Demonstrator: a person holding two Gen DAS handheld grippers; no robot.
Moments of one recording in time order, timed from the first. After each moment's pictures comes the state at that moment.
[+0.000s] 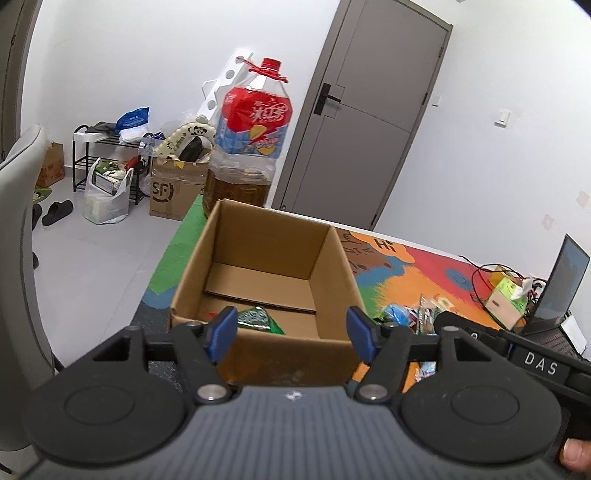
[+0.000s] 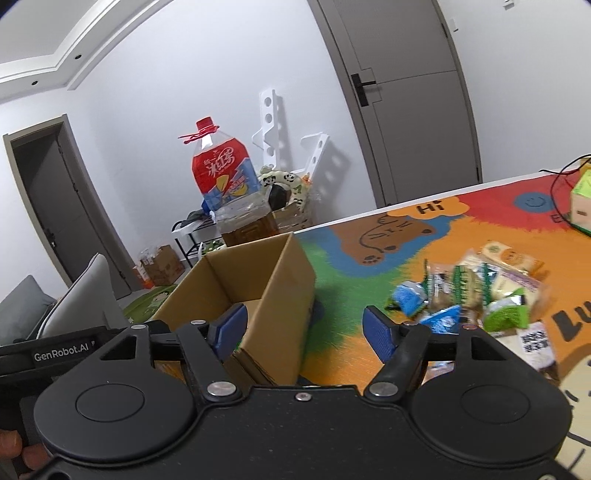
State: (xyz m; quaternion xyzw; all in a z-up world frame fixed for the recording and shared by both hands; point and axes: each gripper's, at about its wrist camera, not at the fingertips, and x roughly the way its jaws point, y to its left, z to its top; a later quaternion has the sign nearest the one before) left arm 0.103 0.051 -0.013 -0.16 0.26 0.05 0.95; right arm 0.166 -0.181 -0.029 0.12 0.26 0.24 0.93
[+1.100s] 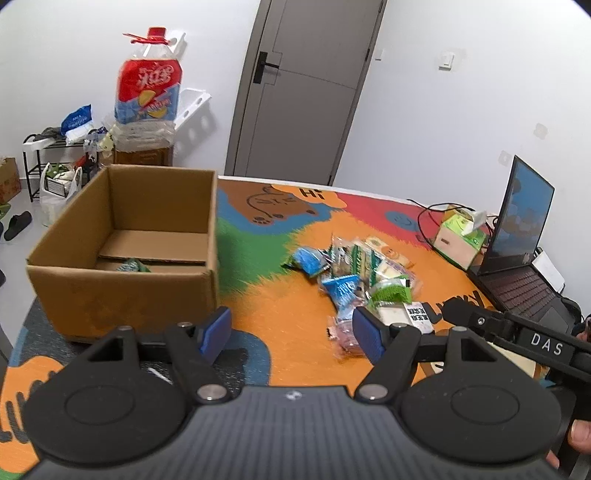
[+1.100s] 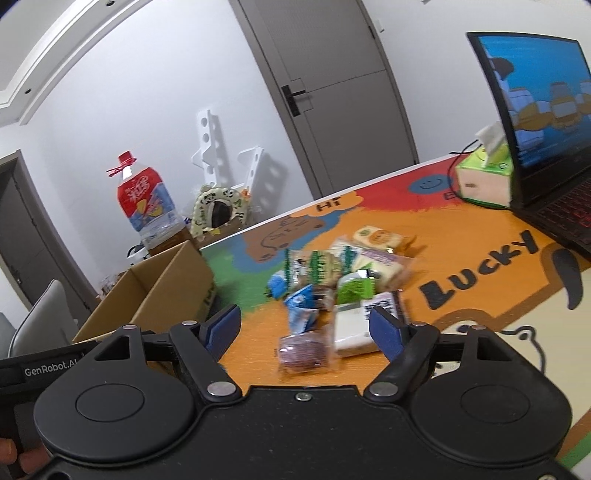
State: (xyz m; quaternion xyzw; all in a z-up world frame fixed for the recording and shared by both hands) left arm 0.119 -0.059 -0.039 -0.11 0.30 -0.02 0.95; right arm 0.148 -0.300 -0.060 0.16 0.26 0.16 0.94
